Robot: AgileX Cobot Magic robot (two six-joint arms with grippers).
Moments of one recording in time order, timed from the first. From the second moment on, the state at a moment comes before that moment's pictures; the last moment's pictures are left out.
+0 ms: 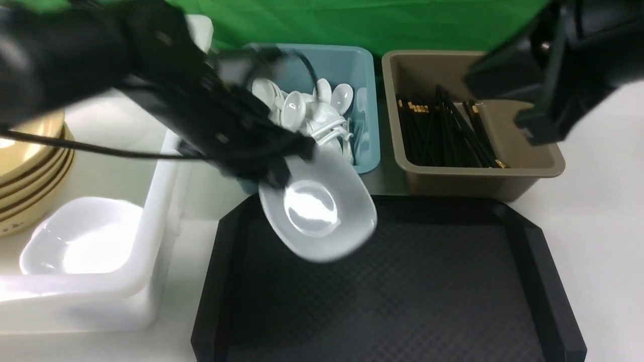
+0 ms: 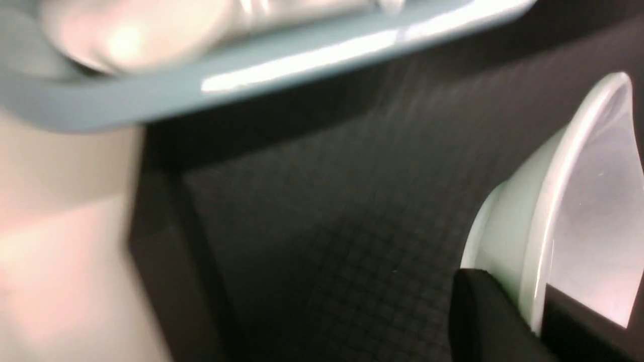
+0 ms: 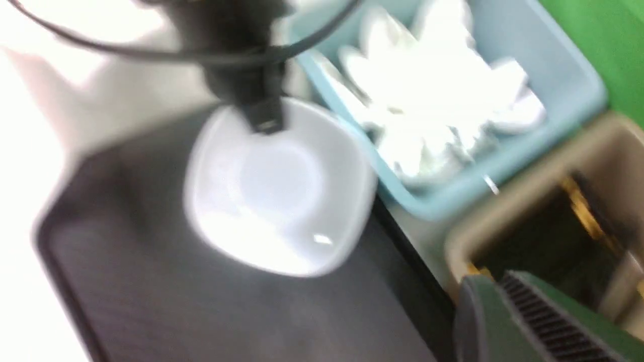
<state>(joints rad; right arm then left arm) 0.61 1.31 -1.51 0.23 0.94 -0.51 -0.37 1.61 -1.37 -0.27 0.86 -0.02</state>
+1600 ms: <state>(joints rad) 0.65 1.62 -2.23 0.11 1.21 -0.32 0.10 1.08 -1.16 -0.37 1.10 0.33</state>
